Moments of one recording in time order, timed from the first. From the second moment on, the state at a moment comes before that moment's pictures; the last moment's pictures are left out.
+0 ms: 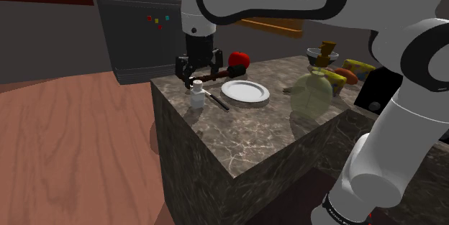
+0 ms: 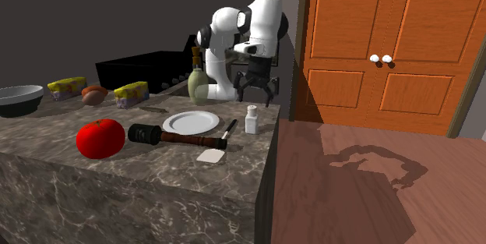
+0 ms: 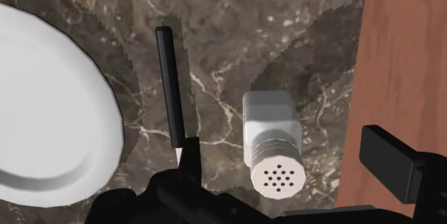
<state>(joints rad) -0.01 -0.04 0.41 -1.63 -0.13 1.60 0.67</state>
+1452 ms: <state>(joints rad) -0.01 -0.03 0.41 -1.73 -0.13 1.70 0.68</state>
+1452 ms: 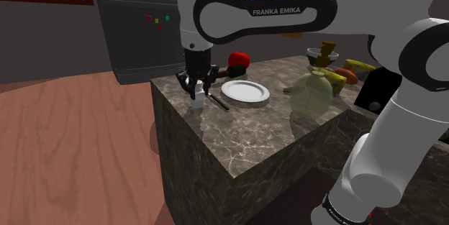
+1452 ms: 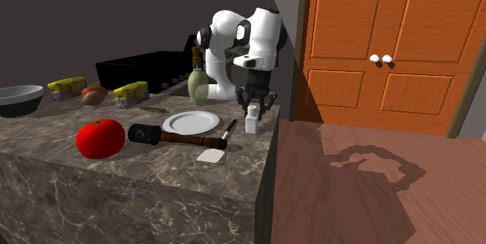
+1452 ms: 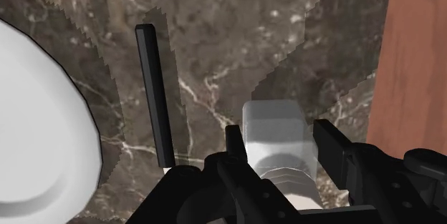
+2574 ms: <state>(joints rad) 0.00 0.01 0.42 -1.51 -0.14 1.52 0.67</state>
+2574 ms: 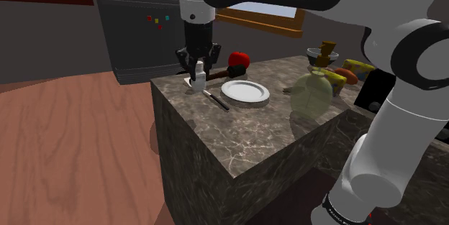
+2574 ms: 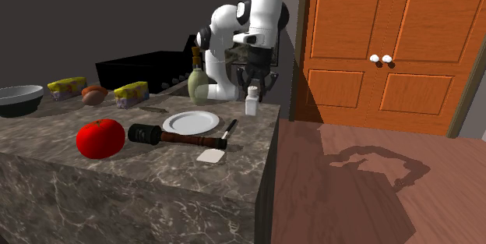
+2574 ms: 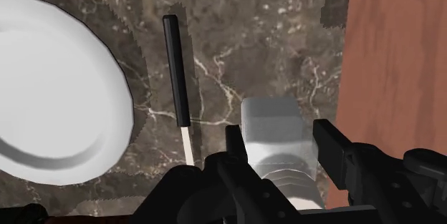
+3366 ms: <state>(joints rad) 0.02 0.10 0.43 -1.23 -0.19 1.32 0.67</state>
